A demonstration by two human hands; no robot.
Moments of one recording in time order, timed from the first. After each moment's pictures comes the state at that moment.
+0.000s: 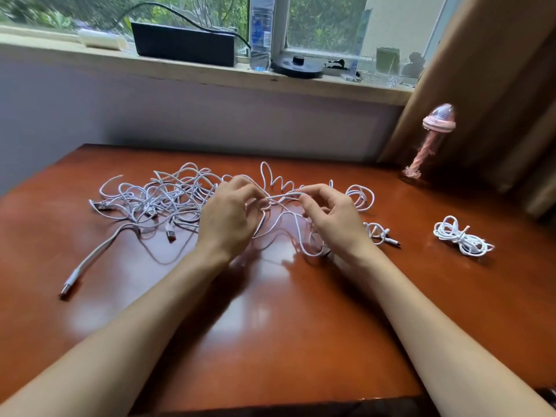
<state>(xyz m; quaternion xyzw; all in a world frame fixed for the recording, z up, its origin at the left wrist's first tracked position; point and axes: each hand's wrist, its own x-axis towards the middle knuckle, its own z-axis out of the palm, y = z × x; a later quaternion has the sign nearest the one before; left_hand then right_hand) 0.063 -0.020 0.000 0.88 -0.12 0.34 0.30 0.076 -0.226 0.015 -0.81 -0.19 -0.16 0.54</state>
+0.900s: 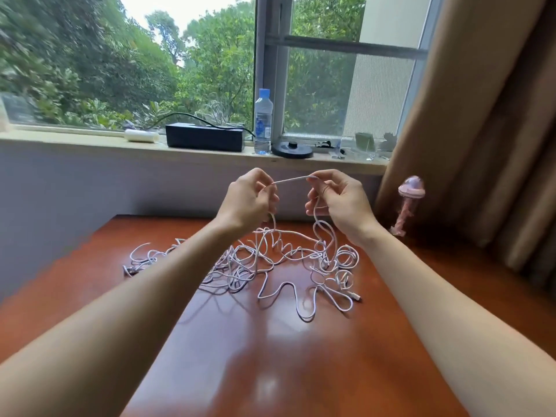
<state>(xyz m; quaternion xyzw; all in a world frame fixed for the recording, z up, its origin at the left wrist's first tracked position) 0.060 -0.033 0.161 0.82 -0.11 0.25 0.50 0.085 -0.229 0.161 -0.71 -0.22 -0.16 0.65</state>
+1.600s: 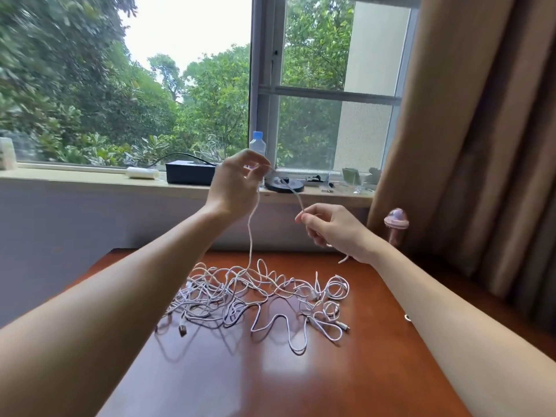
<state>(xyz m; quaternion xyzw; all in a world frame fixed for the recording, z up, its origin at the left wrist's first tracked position) 0.057 -0.025 0.247 0.78 -0.16 0.38 0.47 0.068 -0.250 0.200 -0.82 -0.27 -0.08 0.50</state>
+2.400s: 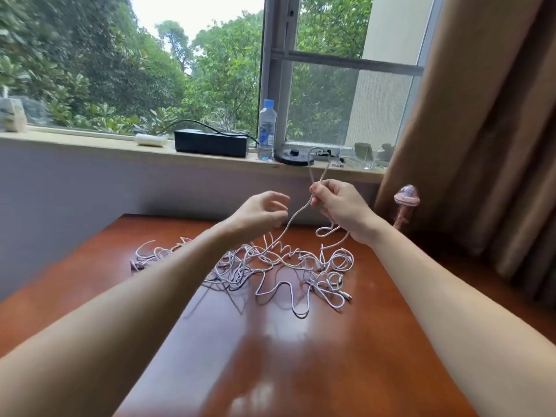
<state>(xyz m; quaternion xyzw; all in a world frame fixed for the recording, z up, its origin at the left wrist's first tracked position) 0.052 -0.037 0.148 0.83 -0.15 0.10 0.52 0.075 -0.241 0.176 -0.79 -0.21 -0.09 0.57</state>
